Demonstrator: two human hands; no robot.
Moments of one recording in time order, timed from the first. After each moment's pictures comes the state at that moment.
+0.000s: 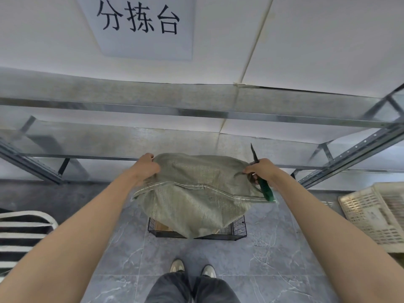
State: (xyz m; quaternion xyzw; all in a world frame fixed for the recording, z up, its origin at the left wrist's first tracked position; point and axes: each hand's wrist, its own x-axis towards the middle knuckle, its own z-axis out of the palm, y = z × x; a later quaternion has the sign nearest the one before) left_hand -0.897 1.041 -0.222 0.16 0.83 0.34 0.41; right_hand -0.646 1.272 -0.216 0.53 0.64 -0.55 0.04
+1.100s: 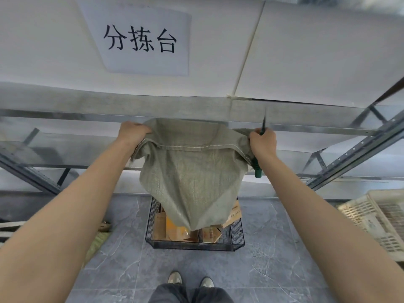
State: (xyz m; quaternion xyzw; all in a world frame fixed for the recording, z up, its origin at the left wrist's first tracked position) left_hand -0.912 1.064 -0.119 0.12 0.84 0.48 0.21; right_hand -0.681 1.269 -0.139 0.55 0.64 -0.45 -0.28
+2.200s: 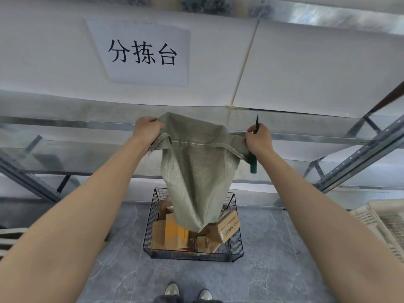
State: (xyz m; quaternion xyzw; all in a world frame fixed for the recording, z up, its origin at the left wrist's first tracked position) left_hand -0.884 1.090 -0.090 0.16 0.78 0.56 0.22; right_hand -0.687 1.281 -0.113 0.51 0.72 -0.40 -0.25
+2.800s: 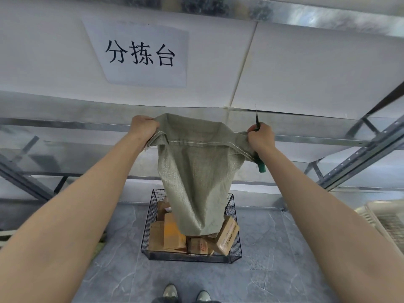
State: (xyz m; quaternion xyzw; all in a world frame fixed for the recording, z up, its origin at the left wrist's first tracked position) left_hand -0.902 1.099 -0.093 0.14 0.80 0.54 0.21; right_hand -0.689 1.296 -0.107 0.54 0.73 -0.36 -0.23
